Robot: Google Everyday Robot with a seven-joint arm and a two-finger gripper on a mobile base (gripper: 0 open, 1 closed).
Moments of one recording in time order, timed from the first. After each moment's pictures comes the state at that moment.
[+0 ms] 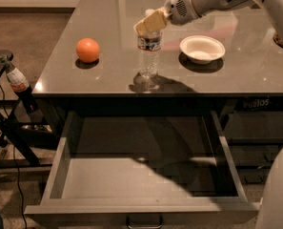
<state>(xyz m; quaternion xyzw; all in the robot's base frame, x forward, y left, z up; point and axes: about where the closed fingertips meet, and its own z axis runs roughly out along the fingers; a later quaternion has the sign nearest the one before) 0.692 -0.039 0.966 -0.41 0.78 0.27 0.39</state>
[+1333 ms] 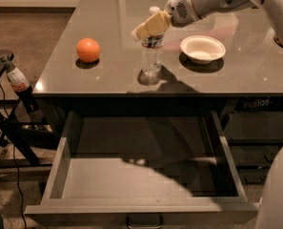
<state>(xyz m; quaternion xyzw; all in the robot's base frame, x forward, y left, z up) 0.692 -0.039 0.966 -0.41 0.78 0.27 0.39</state>
